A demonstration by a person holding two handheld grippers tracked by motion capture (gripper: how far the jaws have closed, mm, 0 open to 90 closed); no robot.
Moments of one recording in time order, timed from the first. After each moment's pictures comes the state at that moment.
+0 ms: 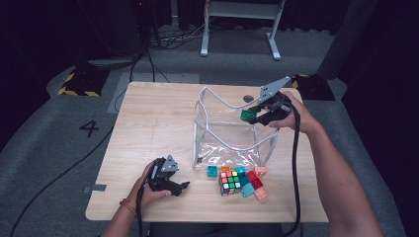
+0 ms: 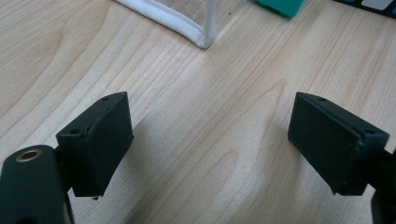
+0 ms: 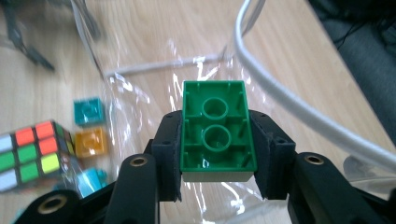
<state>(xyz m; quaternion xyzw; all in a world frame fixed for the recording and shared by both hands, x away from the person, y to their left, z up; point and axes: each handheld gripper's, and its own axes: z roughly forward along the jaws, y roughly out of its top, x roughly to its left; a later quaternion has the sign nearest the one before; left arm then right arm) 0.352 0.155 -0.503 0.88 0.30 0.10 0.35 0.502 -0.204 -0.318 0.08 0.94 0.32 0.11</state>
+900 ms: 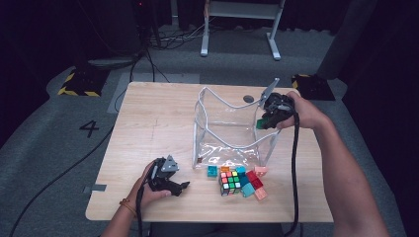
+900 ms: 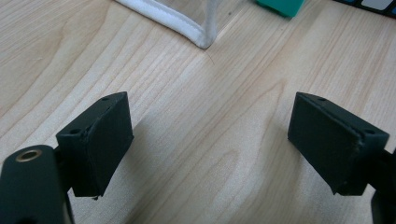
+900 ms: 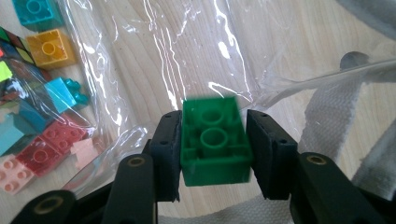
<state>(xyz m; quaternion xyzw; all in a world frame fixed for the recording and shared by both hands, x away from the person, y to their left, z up) 0.351 0.155 -0.503 0.88 0.30 0.10 0.35 0.514 -0.214 -0.325 0.11 0.98 0.15 0.11</state>
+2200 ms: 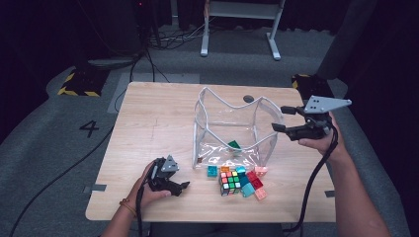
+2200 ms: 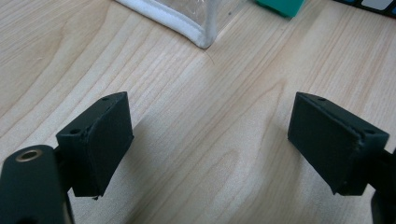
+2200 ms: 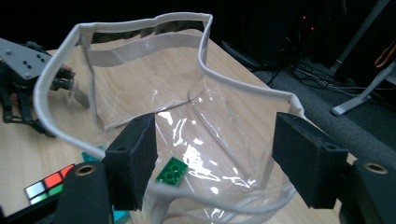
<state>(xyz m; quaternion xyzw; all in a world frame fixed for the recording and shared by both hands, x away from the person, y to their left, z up) 0.351 0.155 -0.503 0.88 0.30 0.10 0.35 0.415 -0.283 -0.300 0.20 0.83 0.48 0.20</state>
